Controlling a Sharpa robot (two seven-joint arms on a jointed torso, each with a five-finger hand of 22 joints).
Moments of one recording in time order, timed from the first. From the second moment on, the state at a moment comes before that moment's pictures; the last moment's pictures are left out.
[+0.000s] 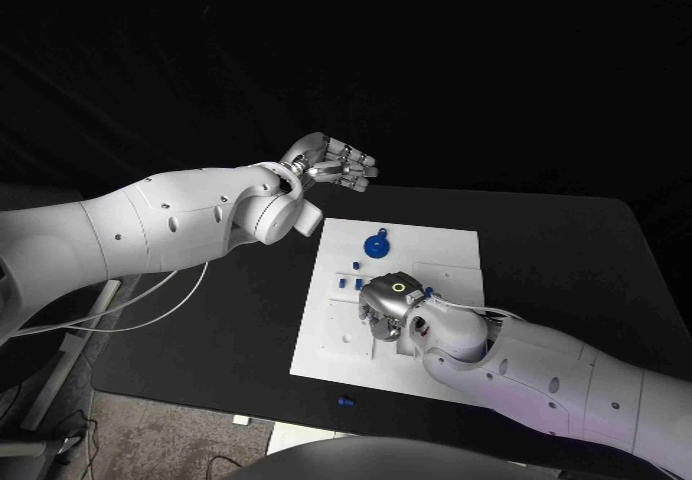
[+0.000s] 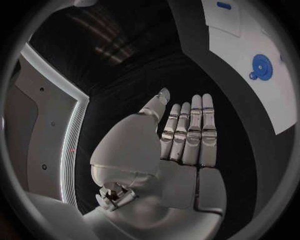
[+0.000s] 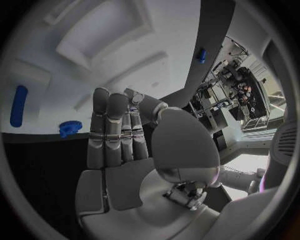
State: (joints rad) left arm 1.32 -0.74 -0.11 1.31 -0.35 -0.32 0.24; left_hand 1.34 0.02 0.13 -0.14 0.15 1.03 0.15 0.07 0.07 1.06 0.14 0.06 0.06 1.17 0.12 0.06 0.08 0.09 1.10 0.10 0.07 0.19; right arm 0.98 -0.39 -0.14 1.29 -1.92 -0.29 -0.22; right_hand 1.27 -0.13 0.71 -0.28 0.14 1.28 0.08 0.06 0.08 1.40 0.02 0.05 0.06 1.44 -0.07 0.76 0.72 0.13 1.24 -0.09 0.56 0.99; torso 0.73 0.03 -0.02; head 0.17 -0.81
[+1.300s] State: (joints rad) left arm 1.32 -0.74 -0.11 1.31 -0.35 -0.33 0.24; left_hand 1.34 0.02 0.13 -0.14 0.15 1.03 0.15 0.07 0.07 1.05 0.15 0.06 0.06 1.17 0.12 0.06 0.08 0.09 1.10 0.10 0.07 0.18; right arm 0.98 -0.47 -0.14 1.41 -1.77 -0.32 -0.12; right_hand 1.25 -0.10 0.43 -0.25 0.23 1.21 0.08 0.06 0.07 1.47 -0.02 0.08 0.17 1.45 -0.09 0.78 0.72 0.09 1.32 -0.11 0.41 0.94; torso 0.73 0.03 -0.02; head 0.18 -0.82
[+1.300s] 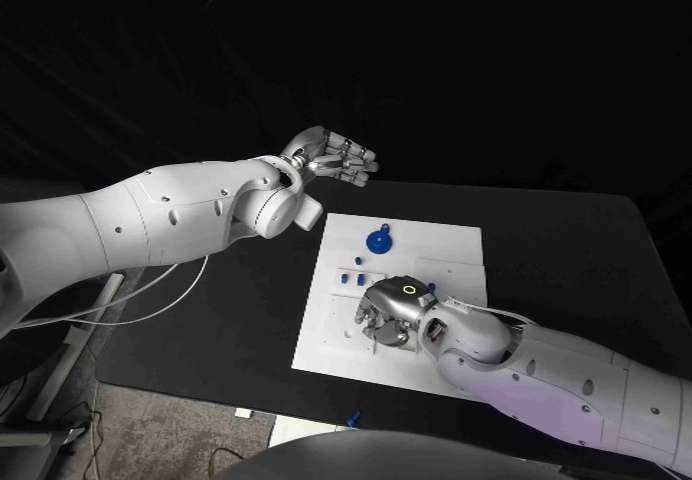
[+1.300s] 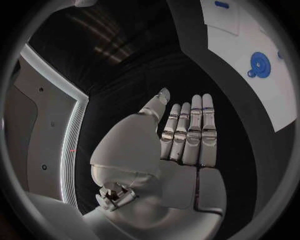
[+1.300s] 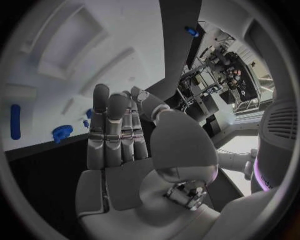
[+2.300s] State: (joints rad) left arm 1.32 -0.74 -0.11 1.31 -0.35 -0.32 0.24; left_hand 1.34 0.02 0.13 -0.14 0.15 1.03 0.15 0.07 0.07 1.05 0.15 0.06 0.06 1.17 0.12 0.06 0.08 0.09 1.10 0.10 0.07 0.18; right arm 0.98 -0.51 -0.22 1.48 -1.73 -0.15 0.02; right_hand 1.27 -0.01 0.07 -0.27 0.24 1.19 0.07 0.06 0.07 1.27 -0.03 0.76 0.93 1.44 -0.09 0.98 1.07 0.08 1.35 -0.10 0.38 1.02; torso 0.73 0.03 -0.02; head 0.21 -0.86
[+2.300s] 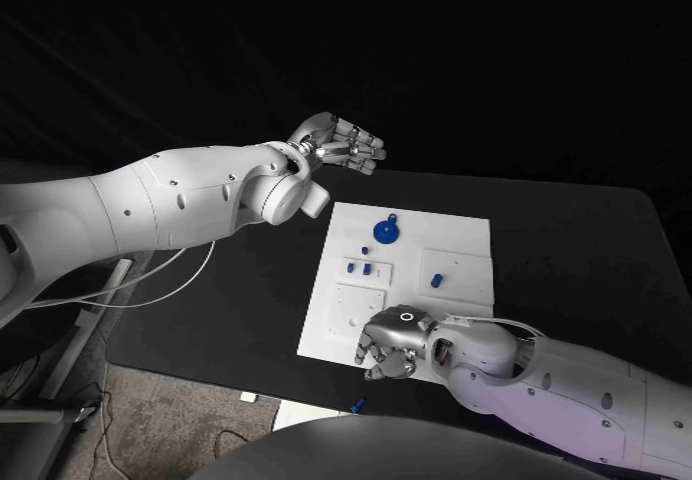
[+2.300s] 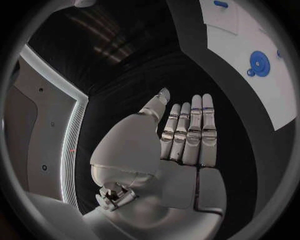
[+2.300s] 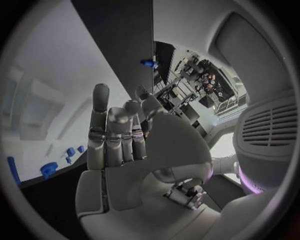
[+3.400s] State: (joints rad) left arm 1.31 -0.71 -0.12 1.25 -0.35 -0.32 0.24; left_hand 1.34 0.02 0.13 -0.14 0.15 1.03 0.15 0.07 0.07 1.05 0.15 0.06 0.06 1.17 0.12 0.06 0.08 0.08 1.10 0.10 0.07 0.17; right arm 0.95 -0.47 -0.25 1.46 -1.83 -0.08 0.05; right_hand 1.30 -0.06 0.11 -0.28 0.29 1.11 0.09 0.06 0.06 1.26 -0.02 0.77 0.94 1.45 -0.08 0.98 1.10 0.08 1.35 -0.10 0.37 1.07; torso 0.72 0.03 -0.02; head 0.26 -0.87
